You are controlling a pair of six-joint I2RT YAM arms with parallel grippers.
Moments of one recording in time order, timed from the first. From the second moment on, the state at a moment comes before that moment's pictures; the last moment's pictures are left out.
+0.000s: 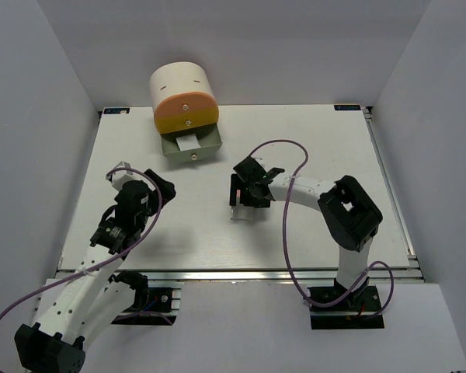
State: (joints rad) left arm -0.37 0.74 0.65 -0.42 -0.34 -0.84; right arm 0.79 1.88 1.23 -0.42 0.12 0.71
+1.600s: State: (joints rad) left arm -0.37 0.57 0.57 -0.52 -0.37 -0.91; right arm 0.99 1.94 1.27 -0.41 0.29 0.63
